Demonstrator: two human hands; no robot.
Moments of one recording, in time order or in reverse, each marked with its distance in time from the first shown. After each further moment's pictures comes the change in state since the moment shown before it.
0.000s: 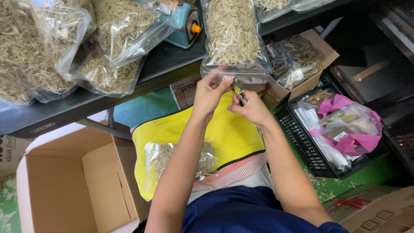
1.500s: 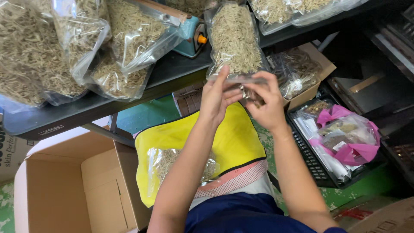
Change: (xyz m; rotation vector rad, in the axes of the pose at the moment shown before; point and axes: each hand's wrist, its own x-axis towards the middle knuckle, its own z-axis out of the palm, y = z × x) left_hand -0.008 0.056 0.029 -0.416 0.029 -0.281; right_hand -0.018 -0.098 -0.007 -0.509 0.374 -0.669
